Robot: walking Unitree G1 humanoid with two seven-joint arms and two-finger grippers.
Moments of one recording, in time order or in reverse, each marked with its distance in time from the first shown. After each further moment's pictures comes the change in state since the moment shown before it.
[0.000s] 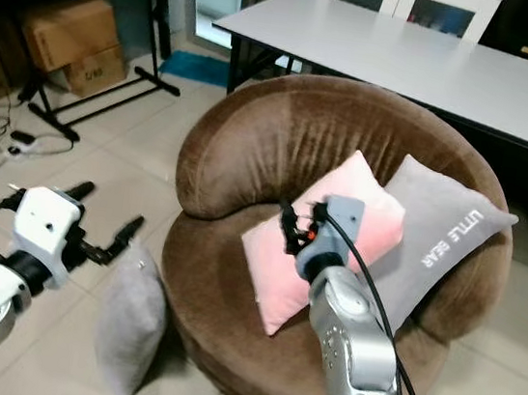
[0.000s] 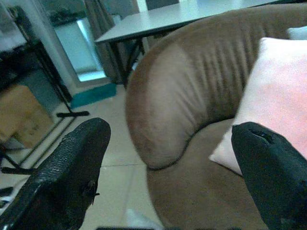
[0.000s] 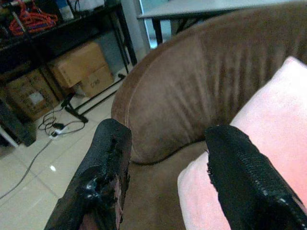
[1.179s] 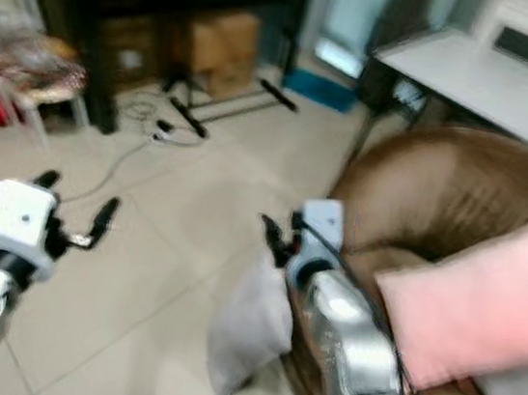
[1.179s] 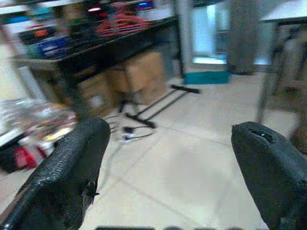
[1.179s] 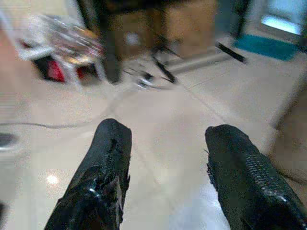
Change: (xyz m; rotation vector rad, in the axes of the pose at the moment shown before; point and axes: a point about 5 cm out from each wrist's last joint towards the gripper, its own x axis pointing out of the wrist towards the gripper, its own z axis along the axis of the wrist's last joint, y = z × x) left arm -0.012 0.011 0.003 -0.030 -0.015 0.189; right arm -0.002 0.019 -0.013 -0.102 0.106 0.115
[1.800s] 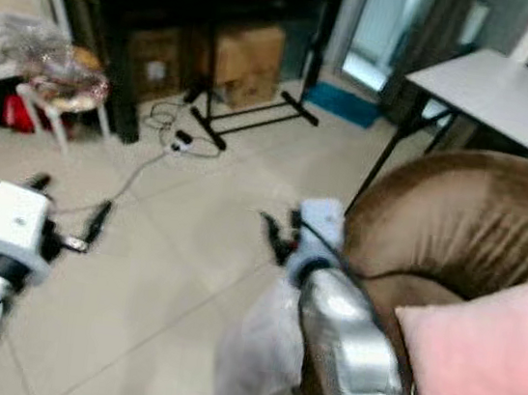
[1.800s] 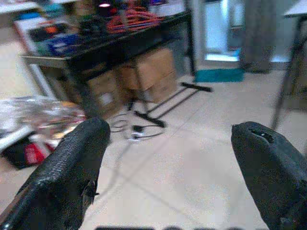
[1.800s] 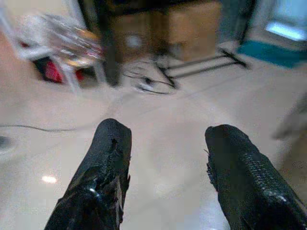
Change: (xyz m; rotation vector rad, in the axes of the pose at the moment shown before) left arm -0.002 -0.009 -0.002 -0.014 0.009 -0.034; right arm -0.004 -0.019 -0.004 -0.053 0.028 -0.081
